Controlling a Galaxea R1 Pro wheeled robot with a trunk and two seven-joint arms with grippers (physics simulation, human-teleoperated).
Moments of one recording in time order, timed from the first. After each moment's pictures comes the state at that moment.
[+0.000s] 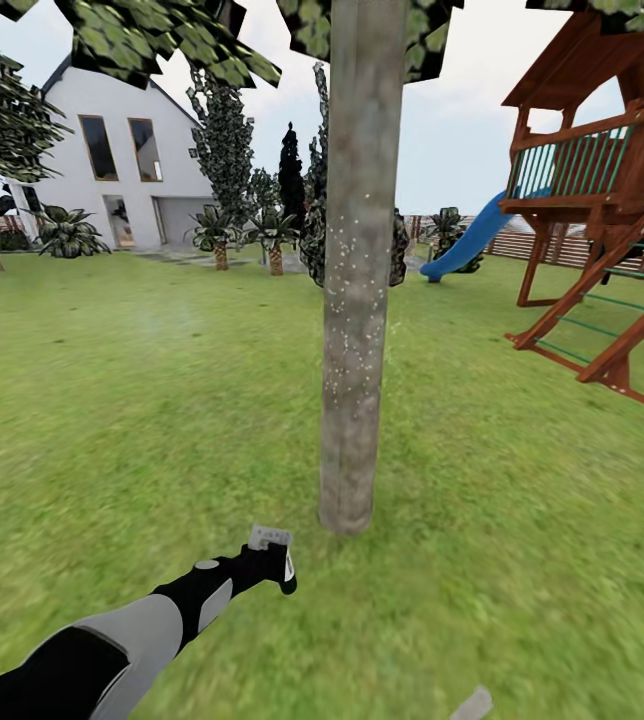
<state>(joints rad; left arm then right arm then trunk) -0.84 -0.09 -0.36 -0.03 0.33 -0.09 -0.39 -0.44 -0.03 0.09 0.02 0.39 -0.18 -0.01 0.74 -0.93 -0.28</state>
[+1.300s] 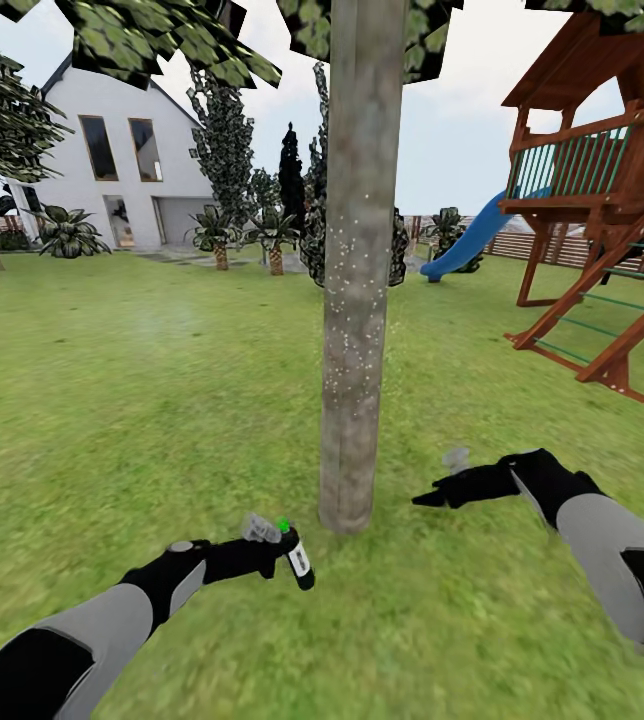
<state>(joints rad) -0.84 0.02 -0.37 -0.15 0.29 -0.09 -0.90 -1.09 -0.23 0.00 -0.22 0.37 0.28 1.12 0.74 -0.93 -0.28</state>
